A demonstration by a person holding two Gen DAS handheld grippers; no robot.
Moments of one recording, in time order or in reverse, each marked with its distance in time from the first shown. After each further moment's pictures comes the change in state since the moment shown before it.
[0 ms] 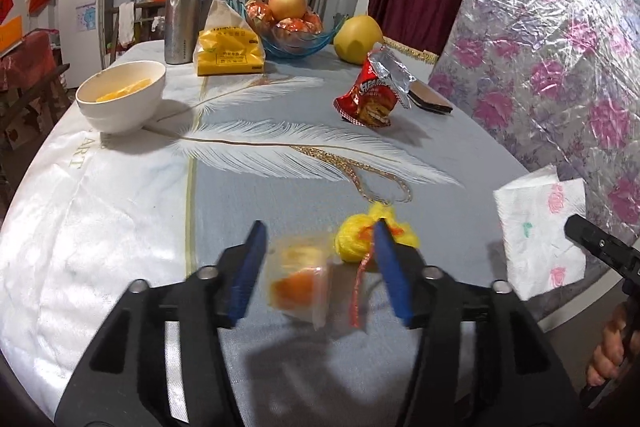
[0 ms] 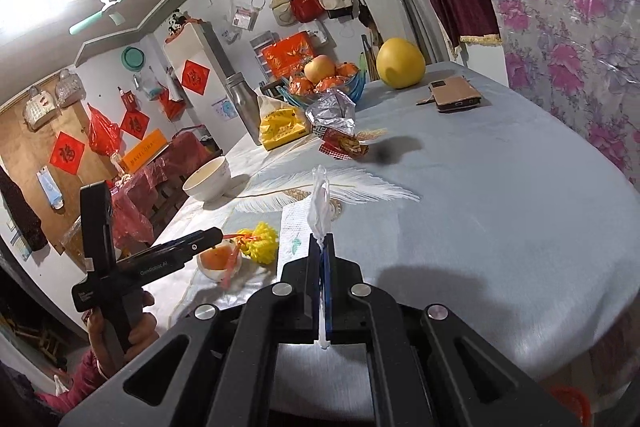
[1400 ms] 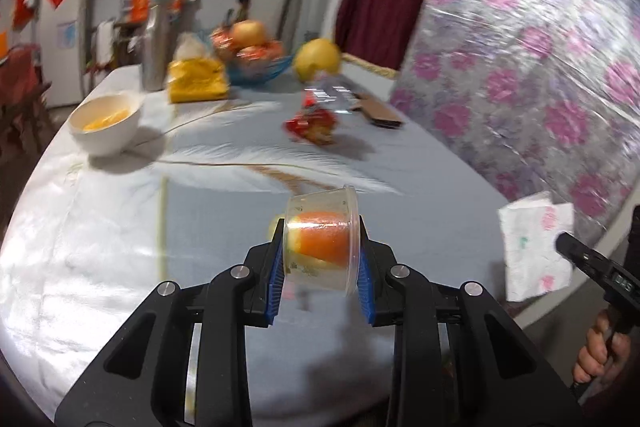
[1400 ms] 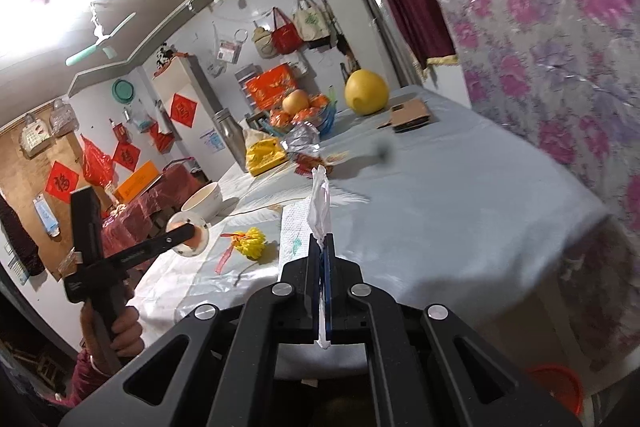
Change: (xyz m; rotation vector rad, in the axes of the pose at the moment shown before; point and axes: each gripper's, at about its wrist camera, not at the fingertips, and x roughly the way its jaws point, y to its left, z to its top) left arm -0.050 -0.046 -0.004 0.059 -0.063 -0.107; right arm -0.095 -0.032 -0.031 0.062 -0.127 -0.054
